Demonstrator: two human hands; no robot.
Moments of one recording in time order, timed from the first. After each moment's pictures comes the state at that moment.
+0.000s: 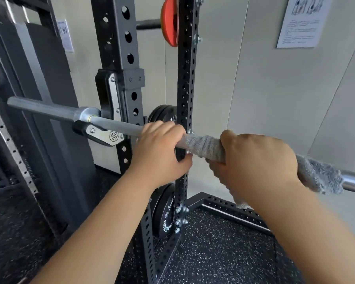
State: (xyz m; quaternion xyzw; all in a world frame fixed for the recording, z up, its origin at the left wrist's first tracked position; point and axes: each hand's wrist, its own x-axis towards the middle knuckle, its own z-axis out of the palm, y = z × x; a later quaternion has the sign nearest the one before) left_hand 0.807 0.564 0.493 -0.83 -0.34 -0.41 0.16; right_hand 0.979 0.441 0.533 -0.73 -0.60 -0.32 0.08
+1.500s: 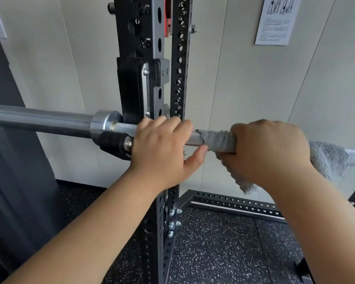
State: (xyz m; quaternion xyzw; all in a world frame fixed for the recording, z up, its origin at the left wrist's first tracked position) left_hand 0.706 0.672 0.490 -0.84 -0.24 -0.44 0.19; right_hand 0.862 0.536 0.536 -0.79 -0.52 -0.33 0.05
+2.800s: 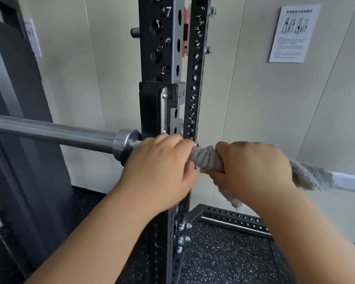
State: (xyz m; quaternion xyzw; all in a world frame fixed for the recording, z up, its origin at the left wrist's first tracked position) left_hand 0.659 0.640 0.528 -0.89 -0.31 -0.29 0.14; right_hand 0.833 0.557 0.543 -0.75 -0.60 -0.29 0.05
